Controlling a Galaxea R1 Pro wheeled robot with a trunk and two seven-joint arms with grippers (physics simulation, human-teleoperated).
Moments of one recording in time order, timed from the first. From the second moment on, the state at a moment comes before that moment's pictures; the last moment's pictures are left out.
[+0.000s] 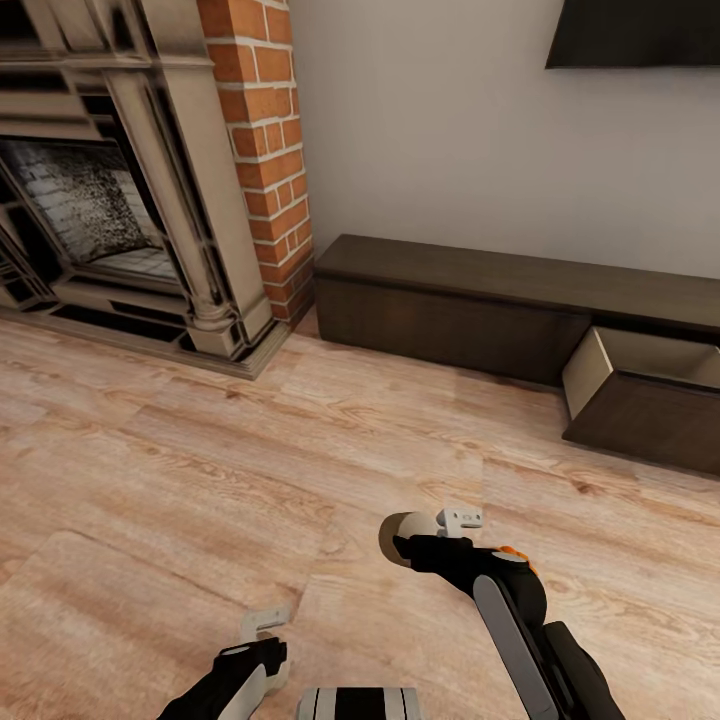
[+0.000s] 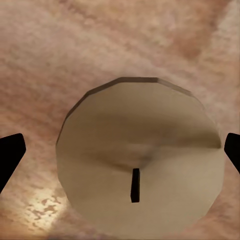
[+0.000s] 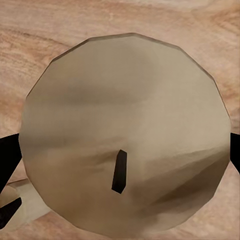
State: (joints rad) left arm -0.47 -0.05 -0.38 -0.44 0.52 0.20 0.39; right arm -0.29 0.02 0.24 -1.55 -0.45 0.84 -0.21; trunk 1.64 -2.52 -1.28
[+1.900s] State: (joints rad) left arm -0.46 -0.05 -0.38 -0.44 0.52 0.20 0.37; right arm -0.29 0.02 0.24 -1.55 -0.45 0.84 -0.21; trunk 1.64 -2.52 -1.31
